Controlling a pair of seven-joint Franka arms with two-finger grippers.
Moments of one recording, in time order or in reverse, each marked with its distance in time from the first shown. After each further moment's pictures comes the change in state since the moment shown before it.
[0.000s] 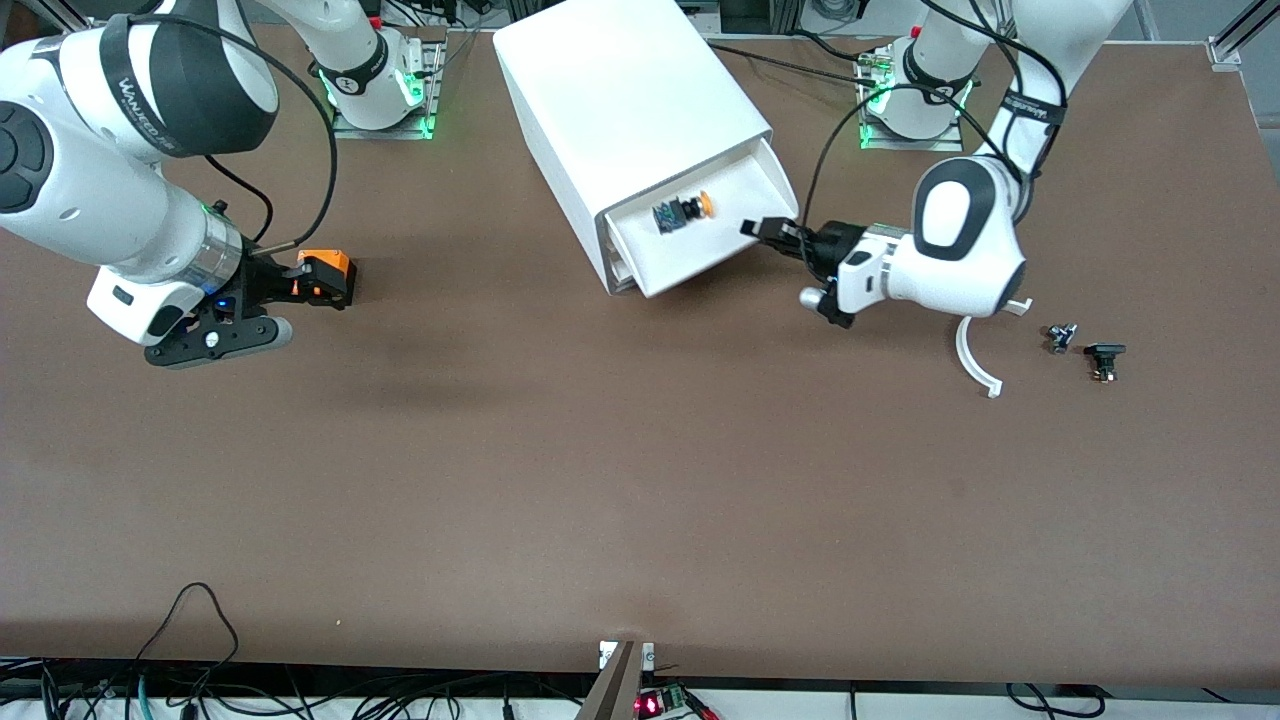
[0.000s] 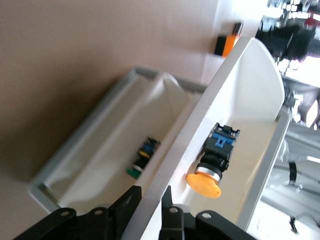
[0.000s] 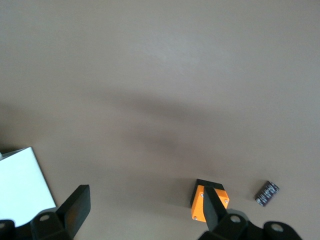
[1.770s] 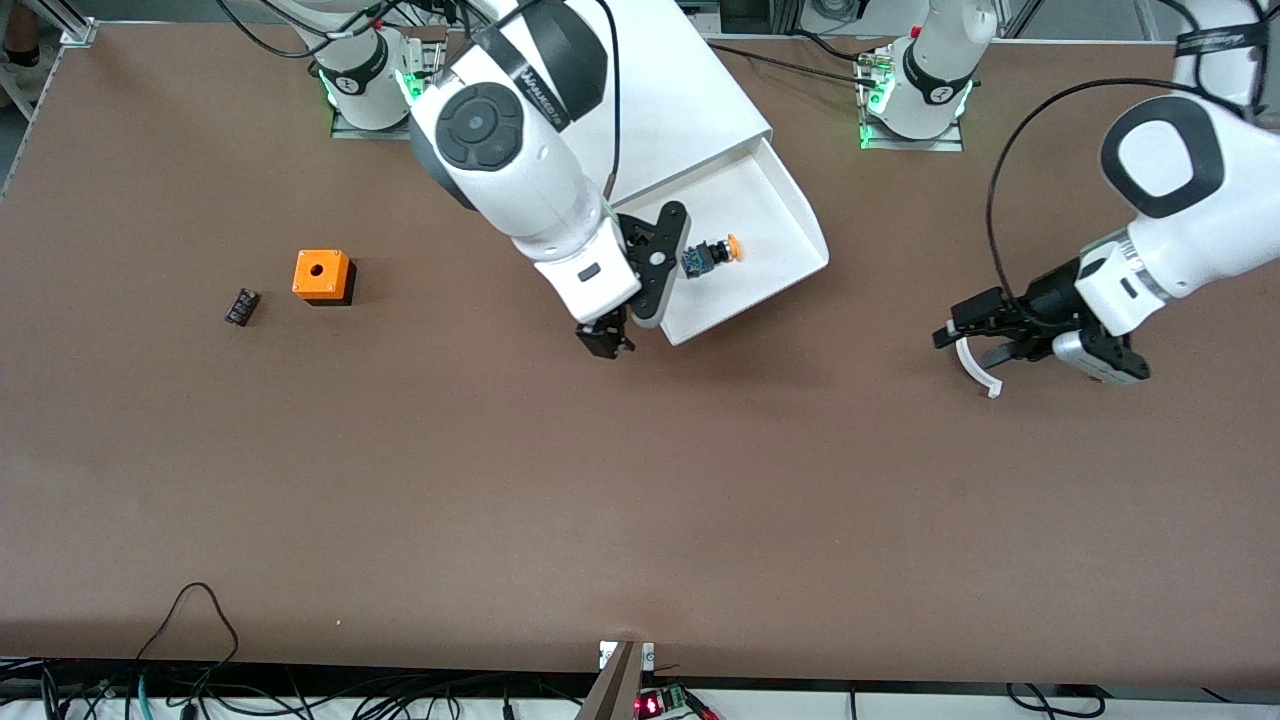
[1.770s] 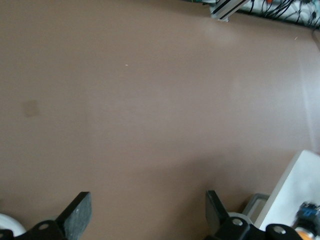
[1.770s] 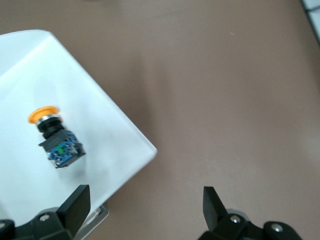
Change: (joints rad) left arm 0.114 -0.183 0.175 0.159 0.491 0.303 -0.009; right arm 0.292 0.416 0.274 0.444 0.026 0.244 -0.627
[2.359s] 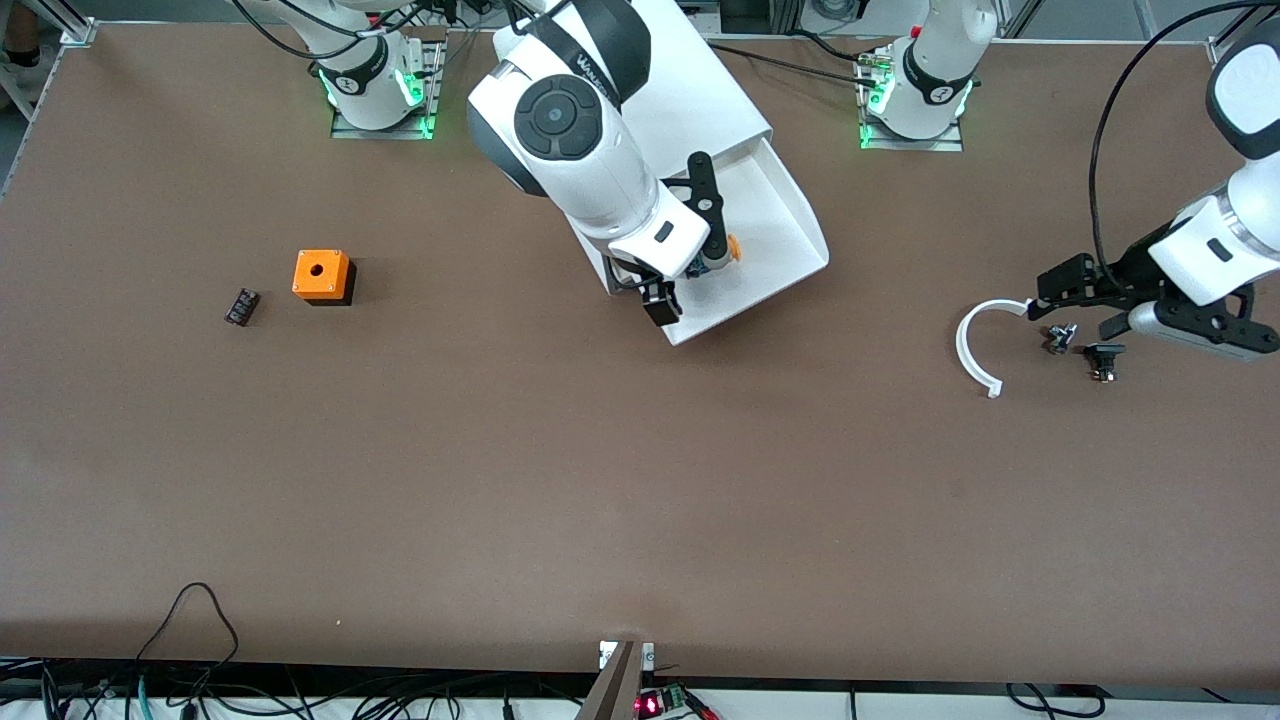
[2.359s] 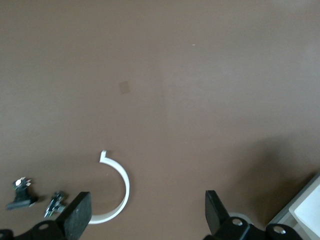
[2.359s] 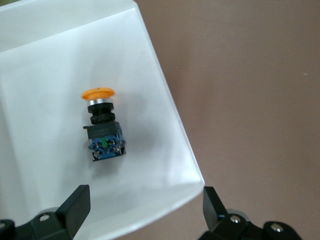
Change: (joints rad) left arm 0.005 -0.048 0.032 0.168 0.389 -0.241 -0.211; right arm 0.069 0.032 0.001 0.003 -0.001 -0.053 -0.305
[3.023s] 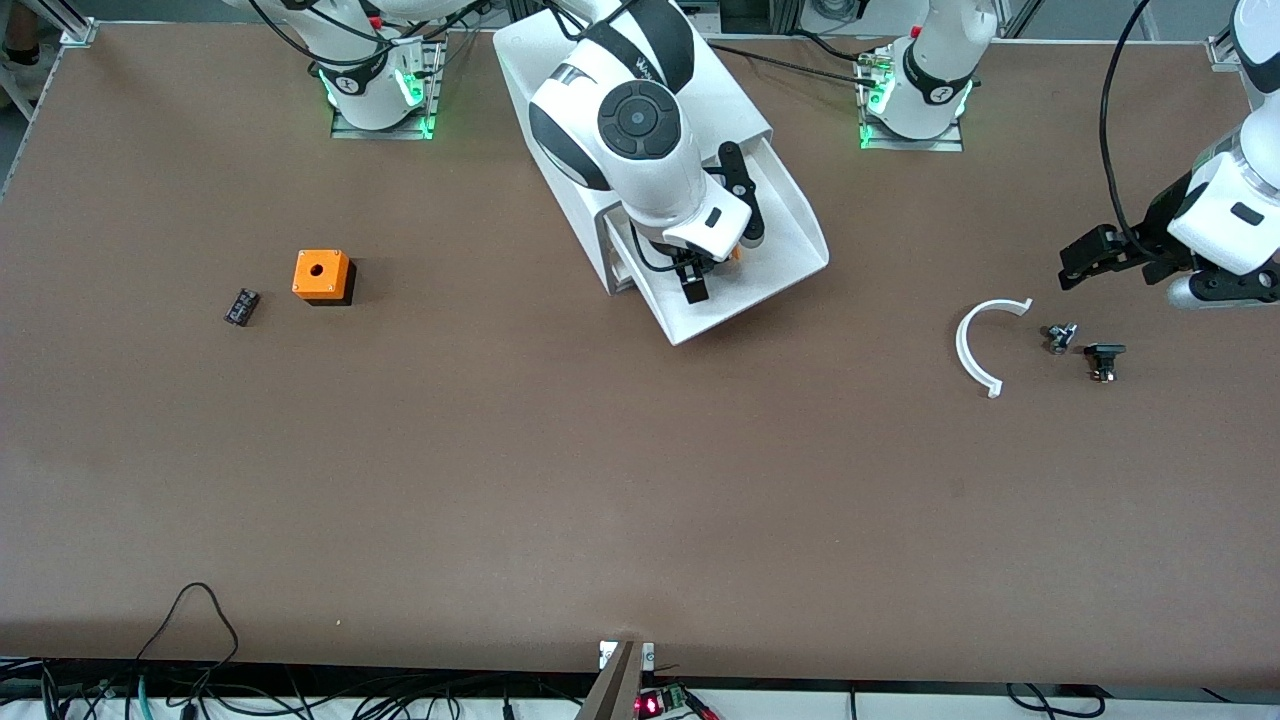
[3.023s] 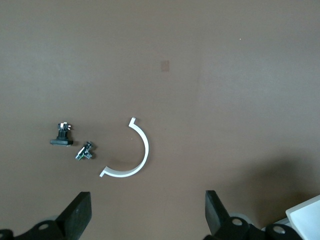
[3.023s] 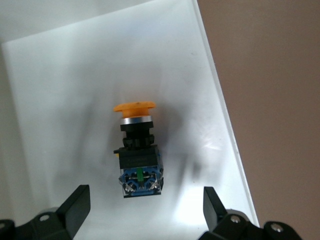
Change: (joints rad) left arm -0.040 -0.028 -0.025 0.114 0.169 -0.200 -0.326; right arm 0.076 0.044 0.000 0.000 -0.052 -0.049 -0.004
